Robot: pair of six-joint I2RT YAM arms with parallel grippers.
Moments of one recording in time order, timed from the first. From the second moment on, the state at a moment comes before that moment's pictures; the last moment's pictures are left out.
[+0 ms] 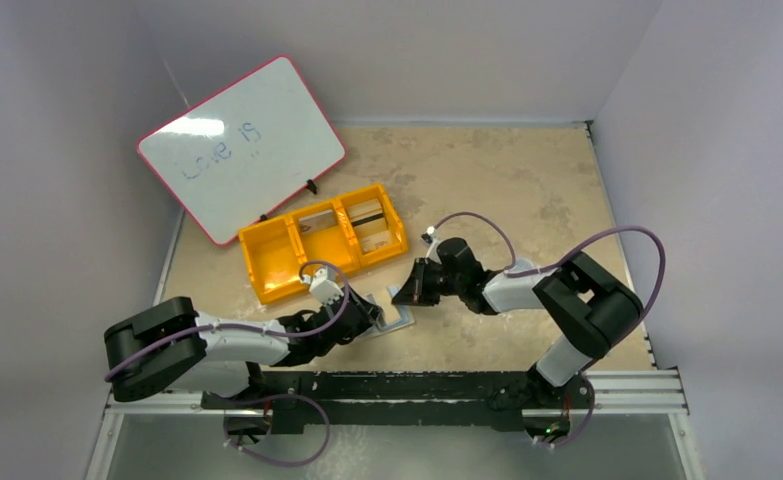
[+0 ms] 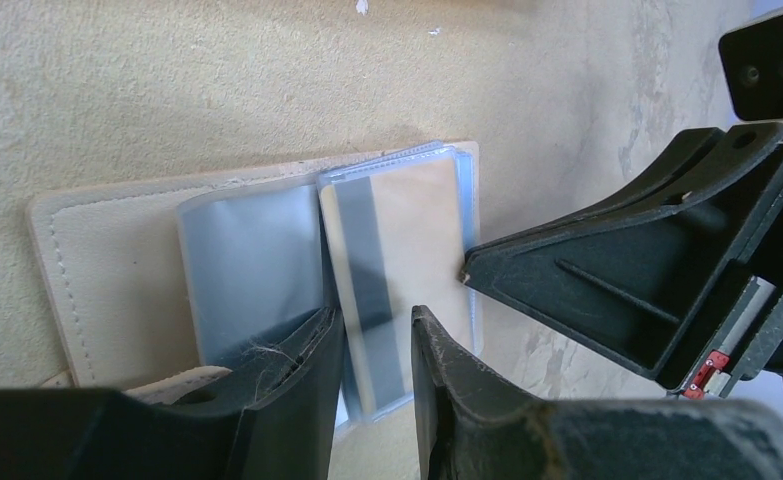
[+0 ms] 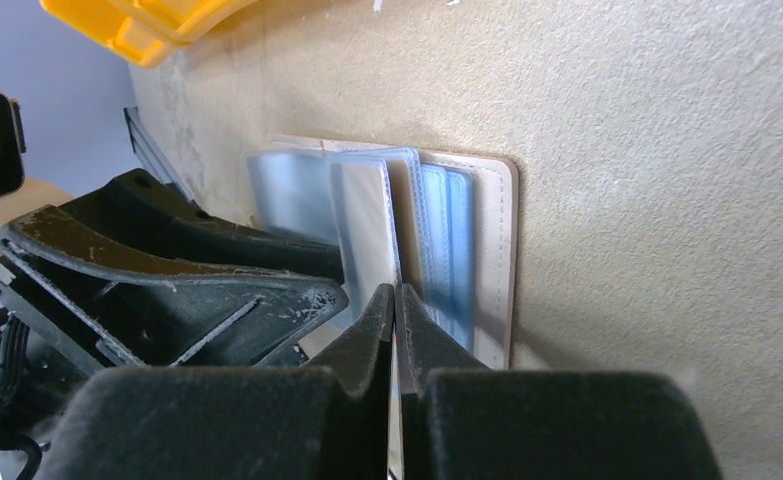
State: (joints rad) left arm -1.12 1.28 0.27 0.32 -0.50 -1.40; right arm 0.71 1.63 0.53 0.43 -0.44 0.91
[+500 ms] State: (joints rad) left arm -1.12 1.26 0.26 0.30 -0.50 -1.41; right arm 0.72 1.60 0.52 0.47 -0.47 0.92
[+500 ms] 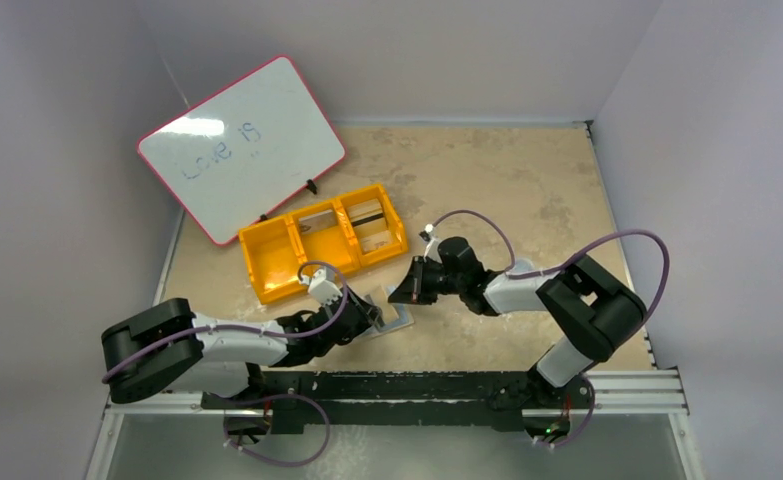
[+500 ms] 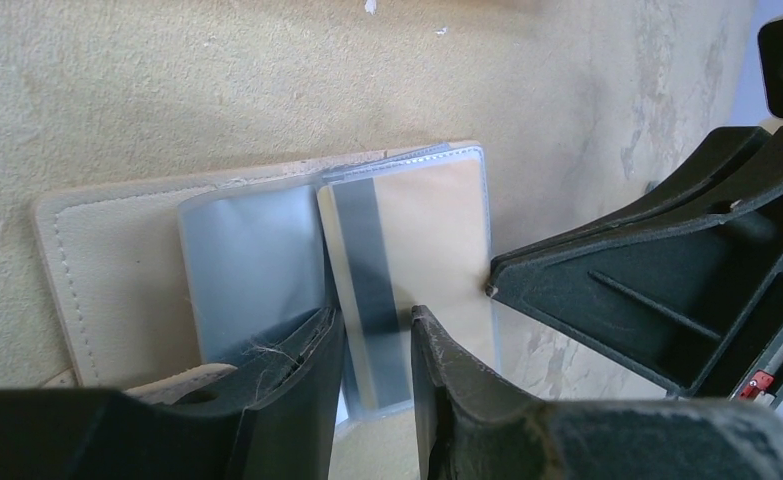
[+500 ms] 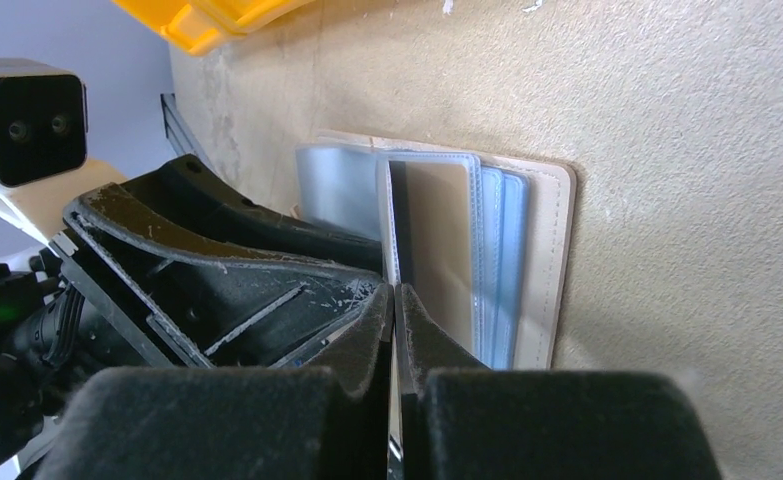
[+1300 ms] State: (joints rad) left arm -1.12 1.26 0.26 0.28 -0.51 -1.41; right arm 0.71 1.65 0.51 0.53 -0.49 0.93
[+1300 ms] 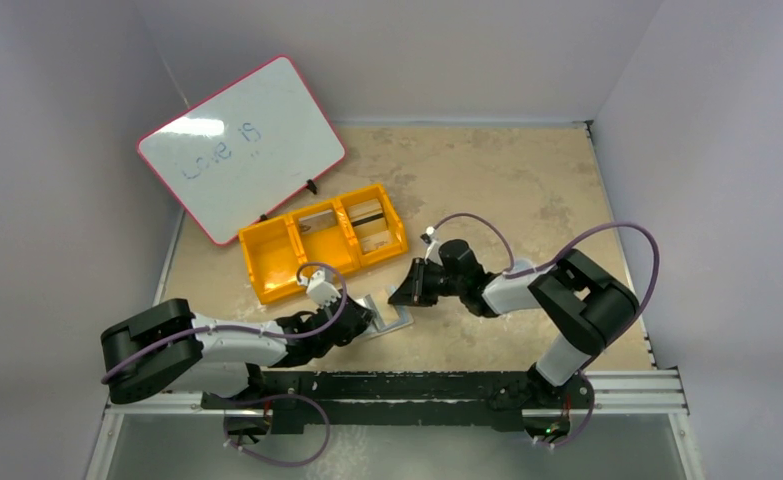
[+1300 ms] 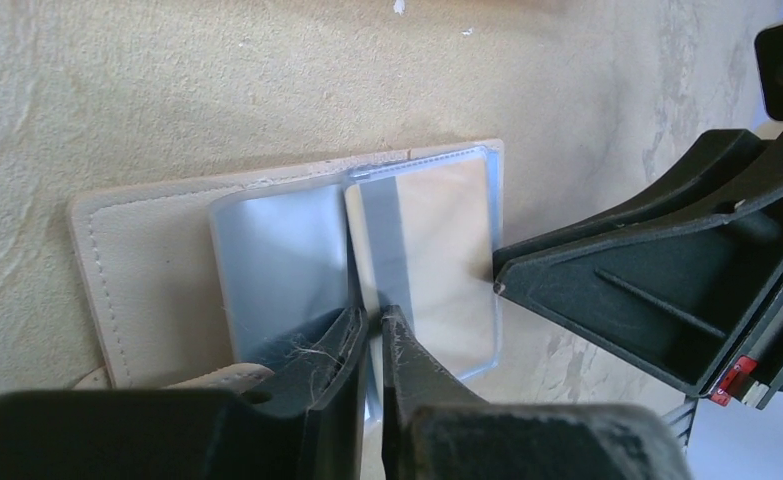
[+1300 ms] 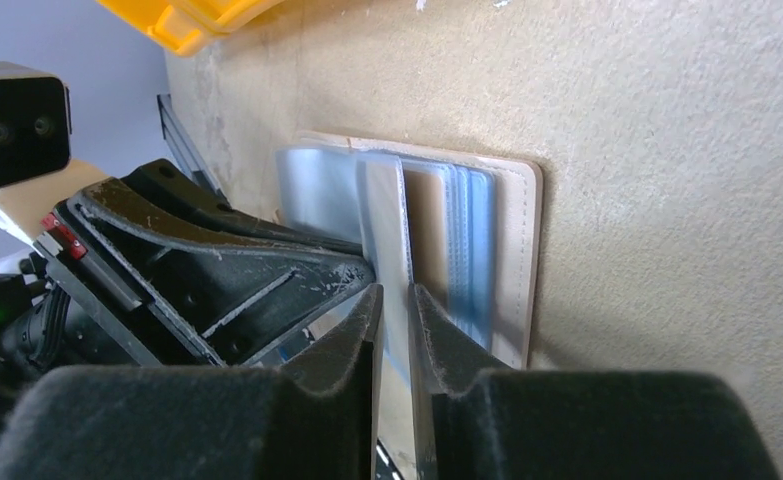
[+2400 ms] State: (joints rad) left arm -1.12 1.24 0.20 0.34 -0.52 -1.46; right arm 0.73 1.62 0.51 0.42 -0.45 0.99
